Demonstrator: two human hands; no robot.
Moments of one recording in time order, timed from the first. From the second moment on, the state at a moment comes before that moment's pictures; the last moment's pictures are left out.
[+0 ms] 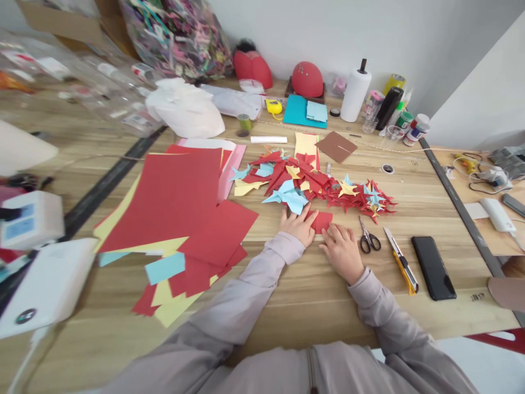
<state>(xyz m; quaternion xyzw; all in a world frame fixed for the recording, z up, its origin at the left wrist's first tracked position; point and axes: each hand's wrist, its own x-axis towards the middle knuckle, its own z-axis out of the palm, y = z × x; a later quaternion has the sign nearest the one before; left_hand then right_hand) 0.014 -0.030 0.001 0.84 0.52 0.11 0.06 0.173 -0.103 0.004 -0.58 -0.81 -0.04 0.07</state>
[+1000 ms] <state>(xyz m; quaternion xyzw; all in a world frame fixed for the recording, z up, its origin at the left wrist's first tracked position) -0.067 -0.007 0.005 0.81 0.52 0.20 0.18 0.170 -0.100 0.011 -0.59 -0.80 -0.02 0.08</state>
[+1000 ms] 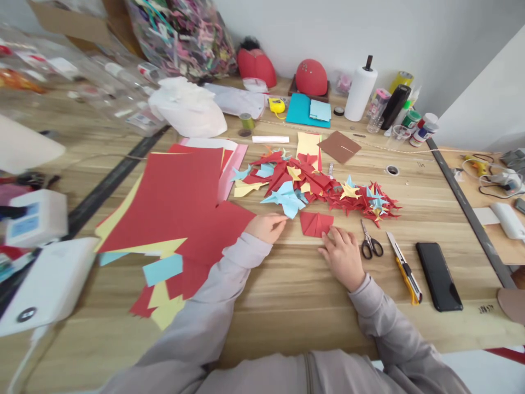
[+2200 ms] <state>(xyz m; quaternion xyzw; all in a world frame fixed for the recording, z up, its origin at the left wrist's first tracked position) -0.023 0.054 0.029 0.50 0.49 0.67 0.24 0.170 -0.100 0.006 -0.59 -0.80 -0.01 0.11</state>
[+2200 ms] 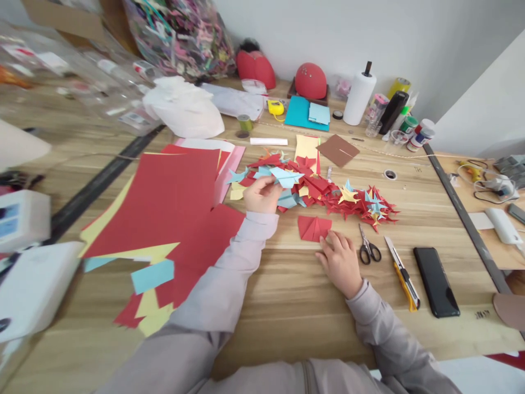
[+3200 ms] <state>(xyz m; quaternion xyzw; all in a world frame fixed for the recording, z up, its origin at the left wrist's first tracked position) 0.004 -0.062 -0.010 0.91 0.39 0.15 0.01 0.168 -0.099 0.010 -0.59 -0.80 0.00 0.10</state>
